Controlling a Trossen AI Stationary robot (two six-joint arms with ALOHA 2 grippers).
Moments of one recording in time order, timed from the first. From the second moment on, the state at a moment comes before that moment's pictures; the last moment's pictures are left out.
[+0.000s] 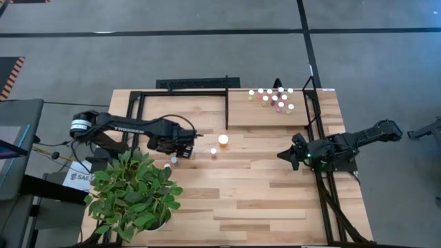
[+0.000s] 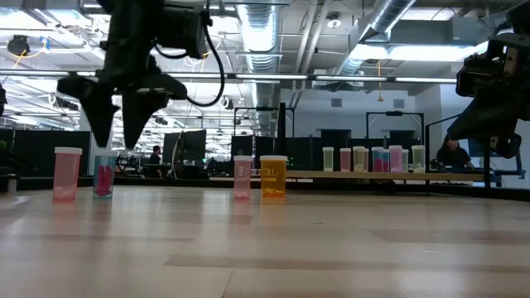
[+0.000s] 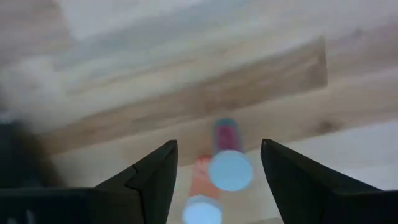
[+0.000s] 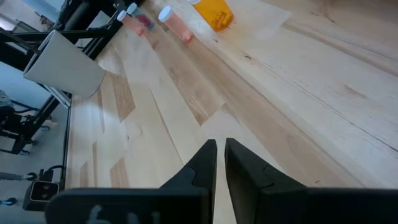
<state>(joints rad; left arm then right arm) 0.07 1.49 1.00 -1.09 0.01 -1.23 0.27 0.25 0.14 -0.41 0.29 0.94</state>
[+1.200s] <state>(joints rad) -0.06 1.49 0.82 -0.81 0.00 -1.39 0.27 0.25 0.14 -0.41 0.29 0.94</state>
